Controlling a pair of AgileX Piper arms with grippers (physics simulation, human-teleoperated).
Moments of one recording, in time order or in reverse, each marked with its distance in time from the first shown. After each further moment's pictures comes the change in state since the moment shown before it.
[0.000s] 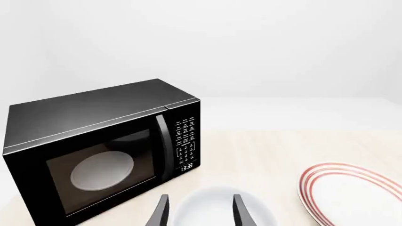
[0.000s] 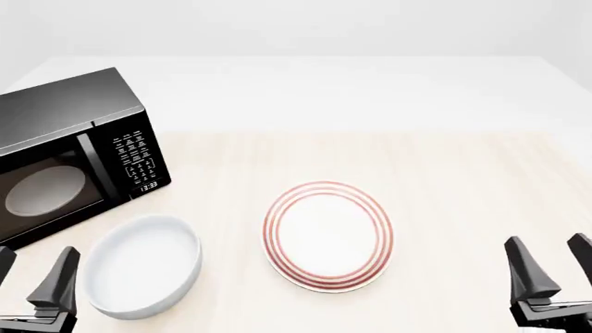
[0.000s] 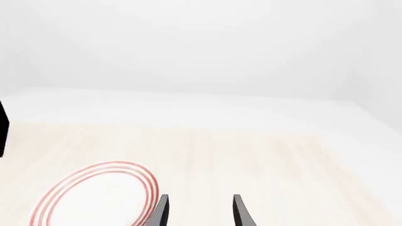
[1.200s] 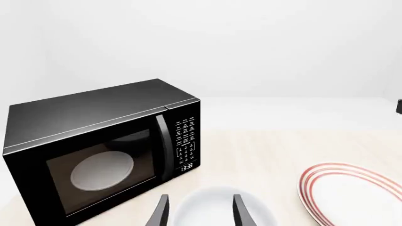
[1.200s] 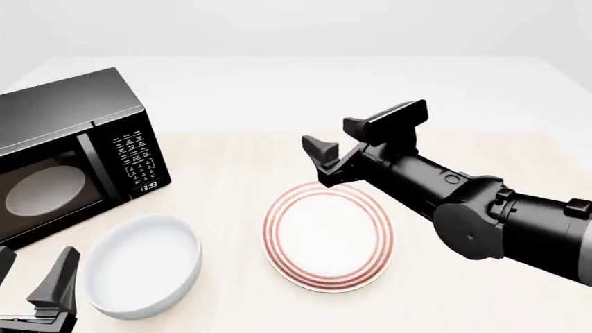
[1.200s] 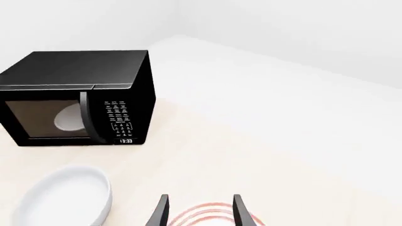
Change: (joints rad) left arm 0.000 0.000 0.000 0.000 0.000; right arm 0.588 1.239 -0.768 -0.253 0.038
